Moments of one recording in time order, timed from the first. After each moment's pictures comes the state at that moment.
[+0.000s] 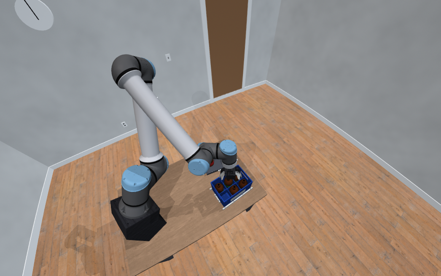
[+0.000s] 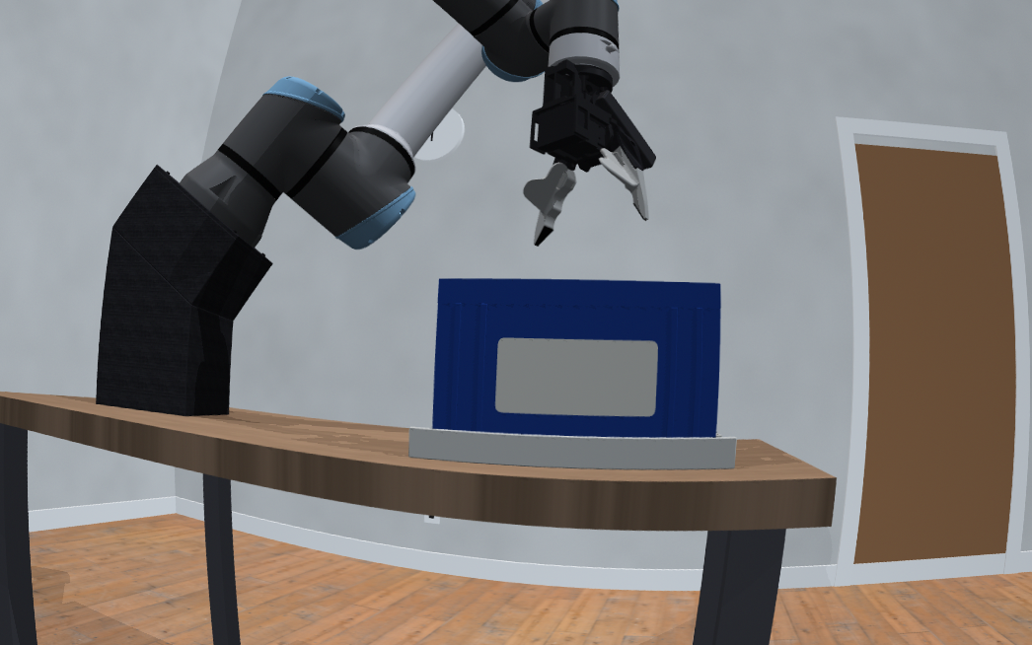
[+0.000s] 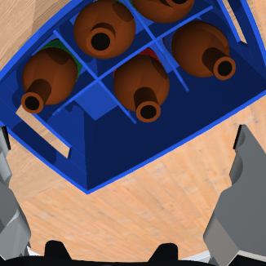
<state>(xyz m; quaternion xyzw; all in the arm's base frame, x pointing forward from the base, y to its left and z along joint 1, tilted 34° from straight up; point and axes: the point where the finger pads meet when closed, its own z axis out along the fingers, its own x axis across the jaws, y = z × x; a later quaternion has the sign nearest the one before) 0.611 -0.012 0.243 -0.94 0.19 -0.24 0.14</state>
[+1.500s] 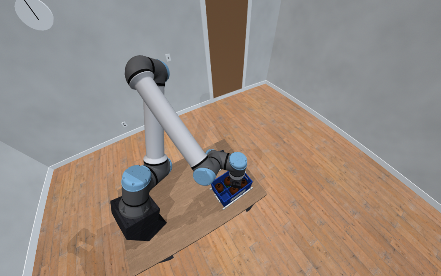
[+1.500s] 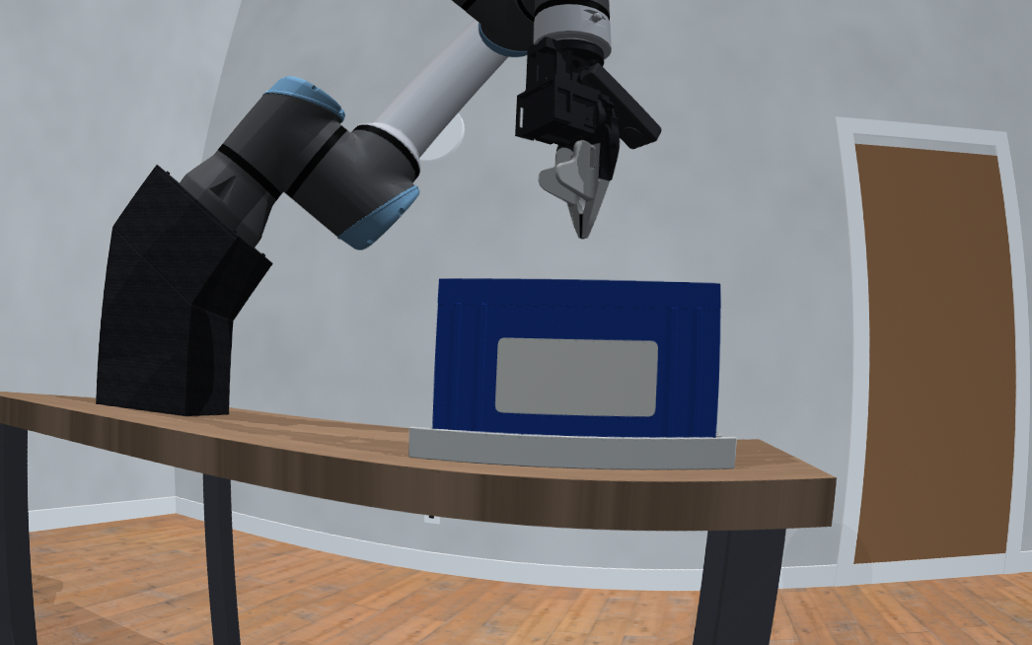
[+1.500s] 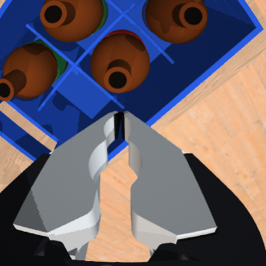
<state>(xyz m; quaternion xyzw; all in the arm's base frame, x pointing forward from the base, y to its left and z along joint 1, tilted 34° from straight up) 0.630 -0.066 0.232 -0.92 0.26 -0.21 0.21</state>
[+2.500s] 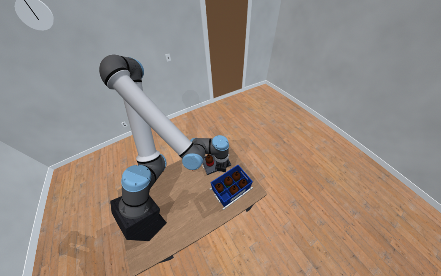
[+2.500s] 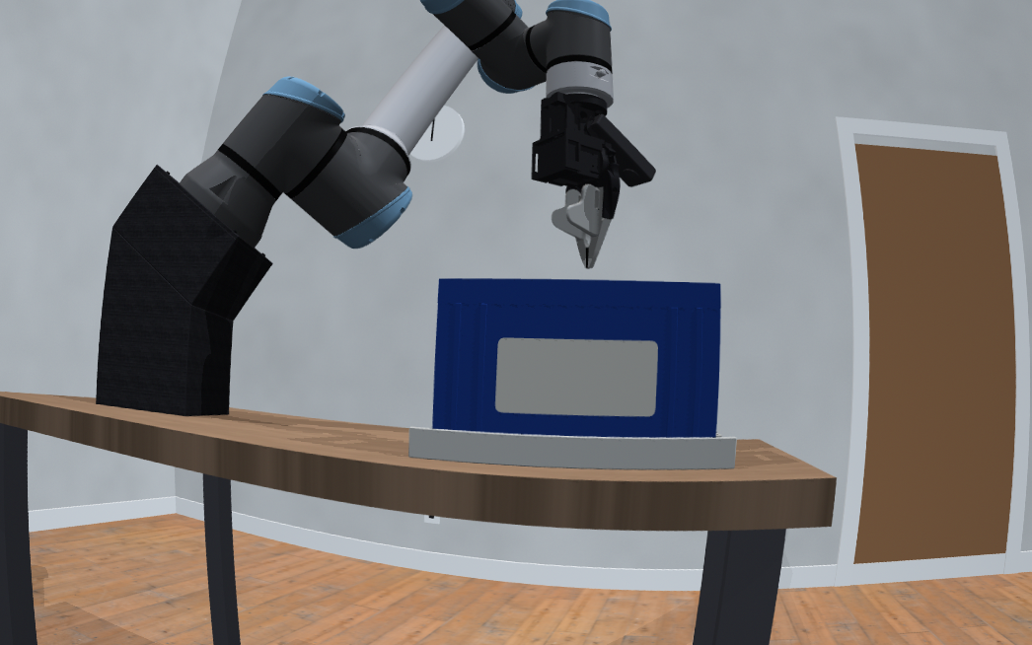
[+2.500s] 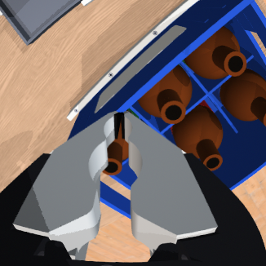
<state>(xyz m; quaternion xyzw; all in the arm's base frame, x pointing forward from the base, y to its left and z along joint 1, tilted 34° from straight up) 0.582 0.074 0.249 -0.92 0.25 -0.21 0.21</state>
